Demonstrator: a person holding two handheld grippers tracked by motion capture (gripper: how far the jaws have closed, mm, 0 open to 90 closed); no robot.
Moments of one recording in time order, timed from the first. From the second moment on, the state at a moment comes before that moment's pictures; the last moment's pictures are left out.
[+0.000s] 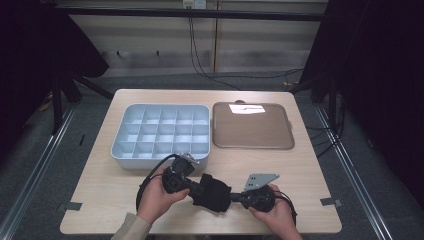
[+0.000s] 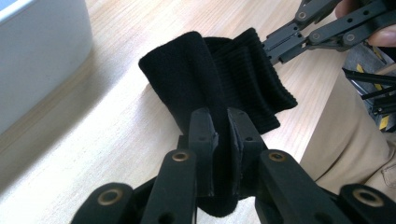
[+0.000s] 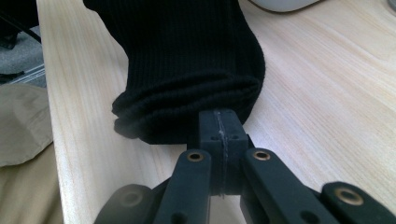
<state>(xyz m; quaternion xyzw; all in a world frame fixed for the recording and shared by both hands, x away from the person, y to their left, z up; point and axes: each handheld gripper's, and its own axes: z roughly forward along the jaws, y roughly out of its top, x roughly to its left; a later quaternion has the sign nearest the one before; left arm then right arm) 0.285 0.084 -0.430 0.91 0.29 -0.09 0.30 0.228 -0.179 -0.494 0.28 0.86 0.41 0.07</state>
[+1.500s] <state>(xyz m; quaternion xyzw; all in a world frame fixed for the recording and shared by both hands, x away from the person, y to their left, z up) 0.282 0.066 -0.426 0.91 0.28 -0.09 0.29 0.233 -0.165 -0.497 0.26 0.87 0.41 0.06</state>
